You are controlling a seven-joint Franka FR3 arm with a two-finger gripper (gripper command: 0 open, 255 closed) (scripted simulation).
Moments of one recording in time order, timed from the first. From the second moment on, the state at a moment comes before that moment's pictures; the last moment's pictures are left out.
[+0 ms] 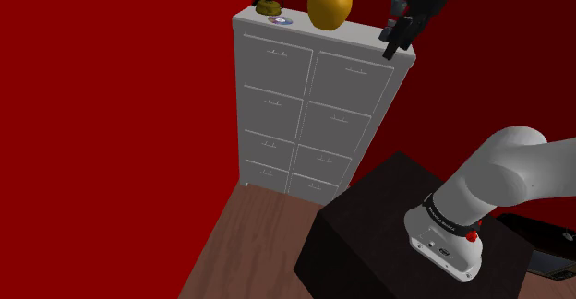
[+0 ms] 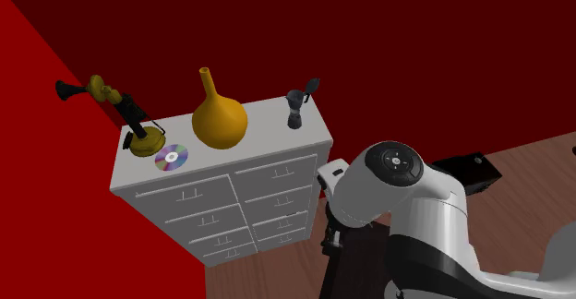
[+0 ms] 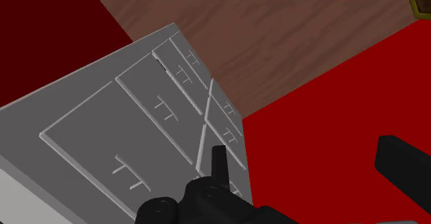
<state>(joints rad) 0.01 -0.80 0.03 -2.38 -0.02 1.72 -0.07</state>
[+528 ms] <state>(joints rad) -0.03 -0.66 -0.07 -2.26 -0.09 1.74 -0.19</state>
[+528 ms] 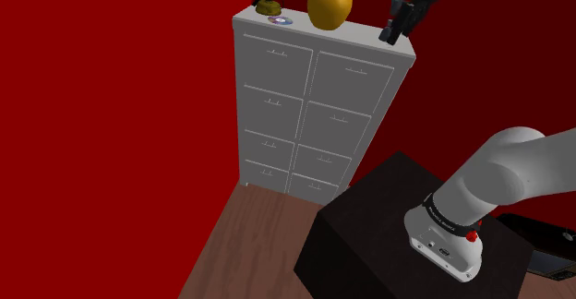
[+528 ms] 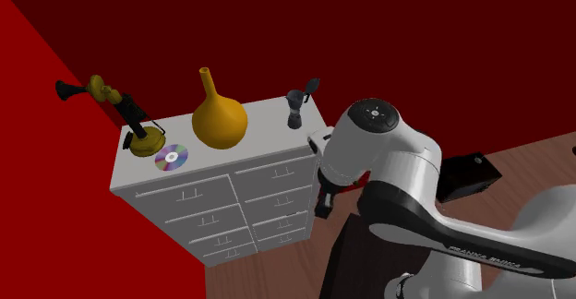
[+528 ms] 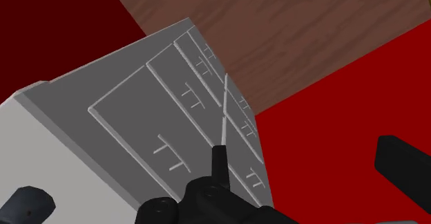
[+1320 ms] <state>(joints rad) -0.08 -0.32 -0.26 -1.91 -0.12 1.75 -0.44</state>
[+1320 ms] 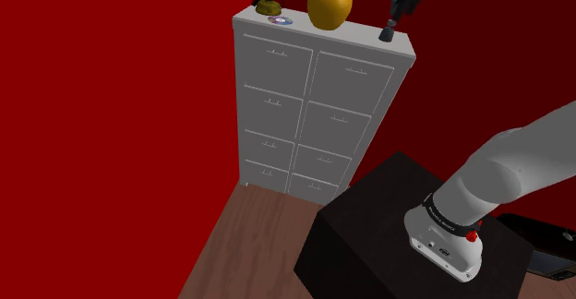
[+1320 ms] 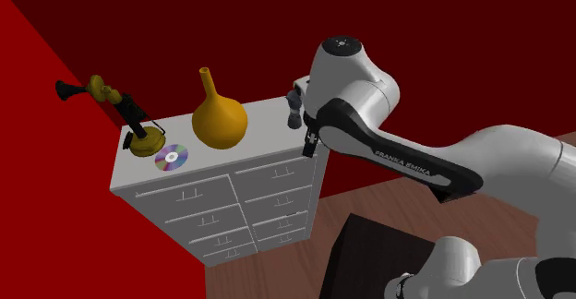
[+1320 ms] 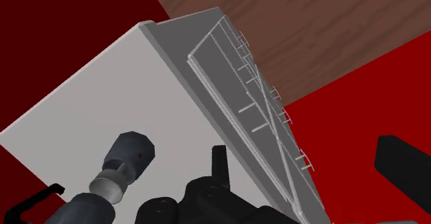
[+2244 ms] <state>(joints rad) -0.22 0.27 -0.43 -1.16 0.09 1.57 -0.75</state>
